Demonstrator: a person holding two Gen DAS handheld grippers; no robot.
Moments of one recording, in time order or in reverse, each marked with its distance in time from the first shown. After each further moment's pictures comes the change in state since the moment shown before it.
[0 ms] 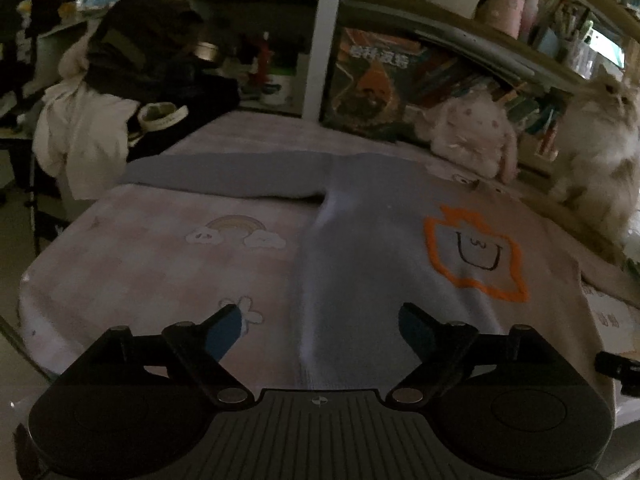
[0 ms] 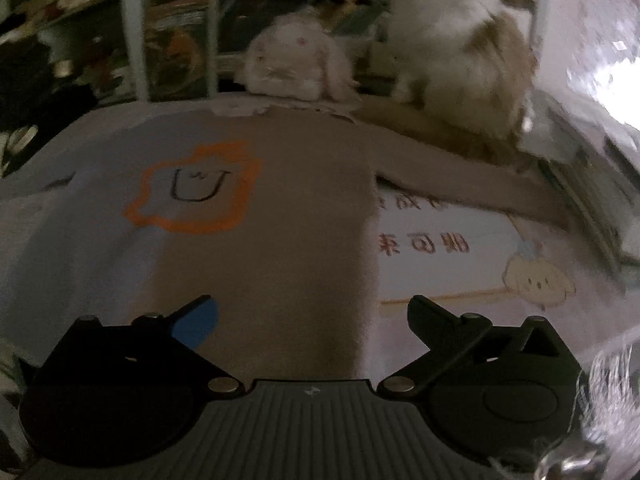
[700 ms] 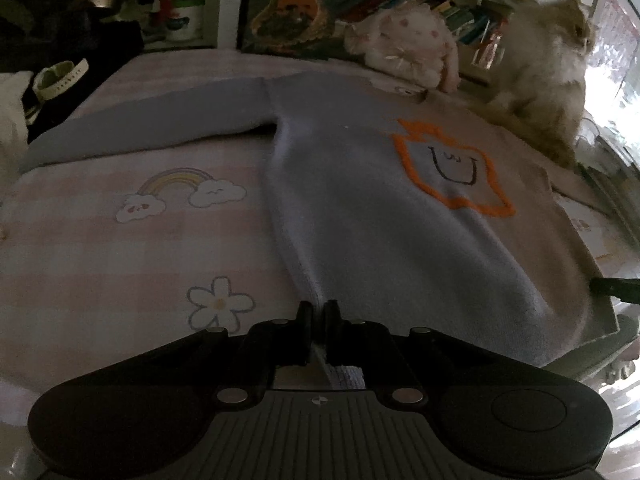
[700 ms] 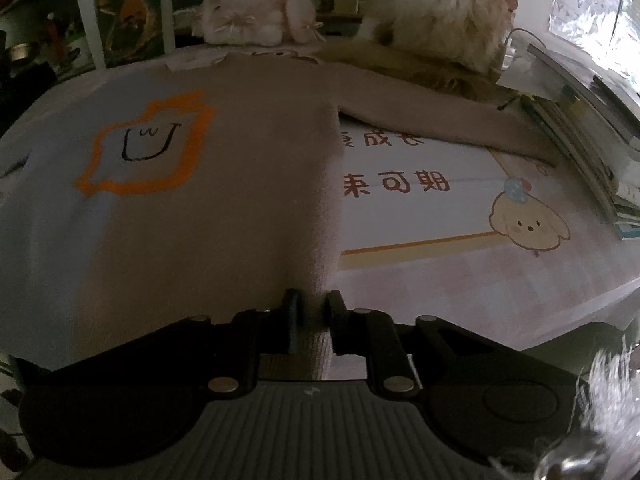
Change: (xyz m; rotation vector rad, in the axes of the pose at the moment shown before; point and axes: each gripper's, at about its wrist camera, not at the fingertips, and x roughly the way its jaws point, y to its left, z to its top) left arm 0.063 0.041 0.008 0.194 0.238 -0.247; right arm 0.030 -0.022 -0.008 0.101 0.178 -0.067
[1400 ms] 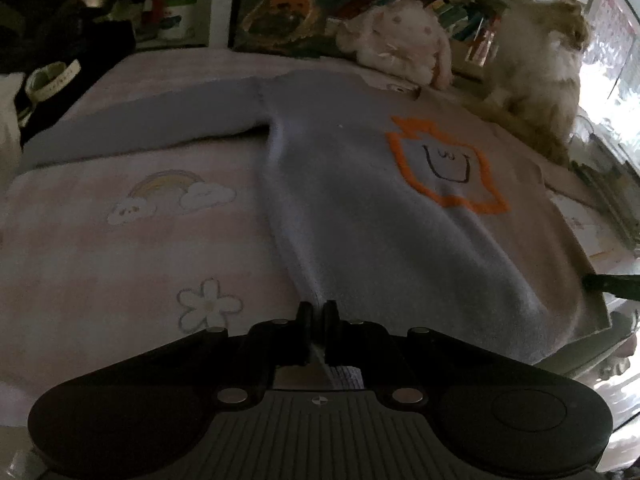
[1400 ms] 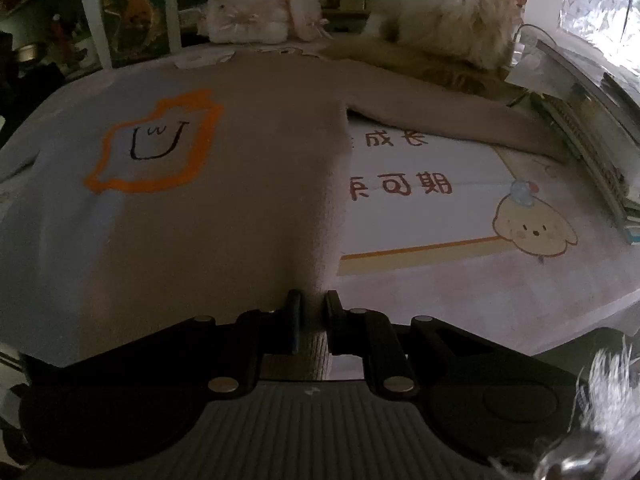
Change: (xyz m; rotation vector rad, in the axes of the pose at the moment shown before) left arm 0.000 -0.004 0.002 0.011 0.021 -0.040; right arm 0.005 -0.011 0.004 0.001 0.007 0.048
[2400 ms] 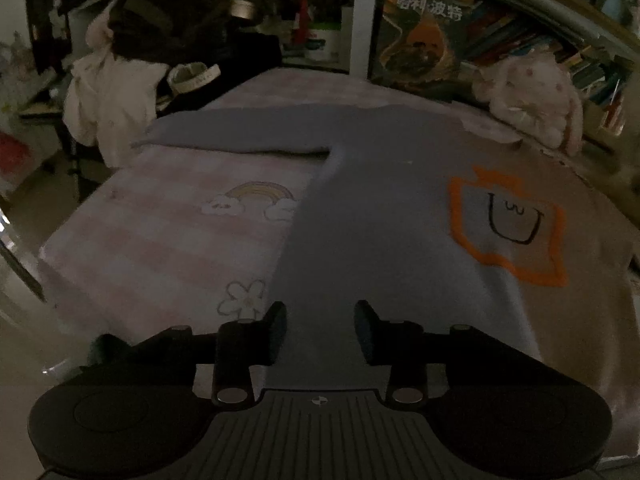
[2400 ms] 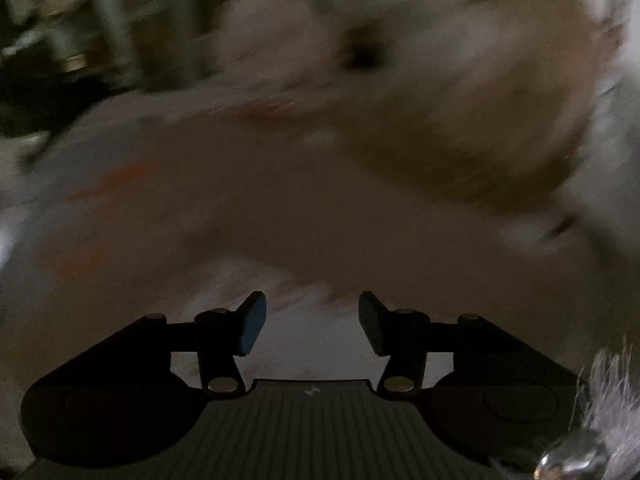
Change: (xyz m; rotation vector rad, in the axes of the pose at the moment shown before) left arm -0.004 -0.048 0.011 -0.286 -0.101 0.426; right arm 0.068 -0.119 0.130 -0.177 0.073 0.365
